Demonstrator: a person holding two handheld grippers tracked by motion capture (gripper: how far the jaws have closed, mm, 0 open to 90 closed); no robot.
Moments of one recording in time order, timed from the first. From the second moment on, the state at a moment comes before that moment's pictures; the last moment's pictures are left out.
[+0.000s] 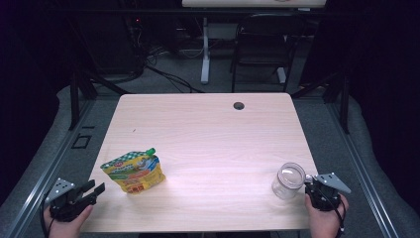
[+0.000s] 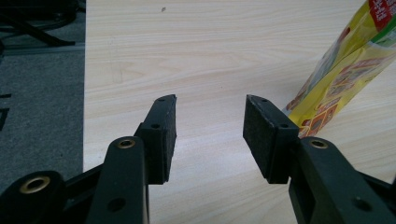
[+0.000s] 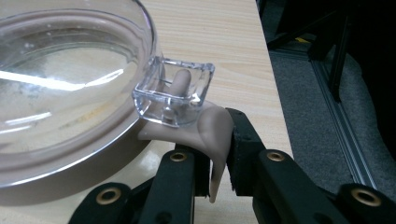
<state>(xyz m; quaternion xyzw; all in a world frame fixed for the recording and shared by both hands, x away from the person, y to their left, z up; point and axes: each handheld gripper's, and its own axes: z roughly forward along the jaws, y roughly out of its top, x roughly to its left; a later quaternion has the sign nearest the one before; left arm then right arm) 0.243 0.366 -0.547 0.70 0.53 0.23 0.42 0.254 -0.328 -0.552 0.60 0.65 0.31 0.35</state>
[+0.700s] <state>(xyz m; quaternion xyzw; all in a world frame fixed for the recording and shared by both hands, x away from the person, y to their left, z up) 0.229 0.375 -0.547 0.69 0.54 0.25 0.41 0.266 -0.325 -0.554 0.63 0.62 0.31 0.36</state>
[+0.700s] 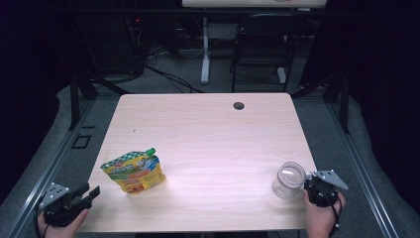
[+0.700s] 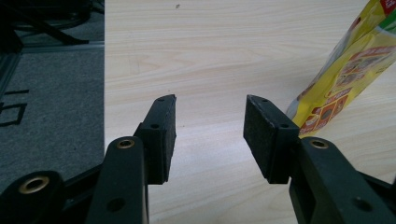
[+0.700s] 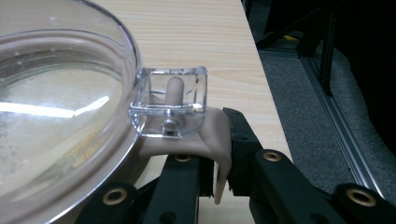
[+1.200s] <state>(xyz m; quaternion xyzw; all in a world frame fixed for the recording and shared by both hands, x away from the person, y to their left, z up) 0.218 0.380 -0.548 0.68 0.55 0.25 0.40 0.277 -0.313 -0.550 0.61 0.63 0.33 0.35</state>
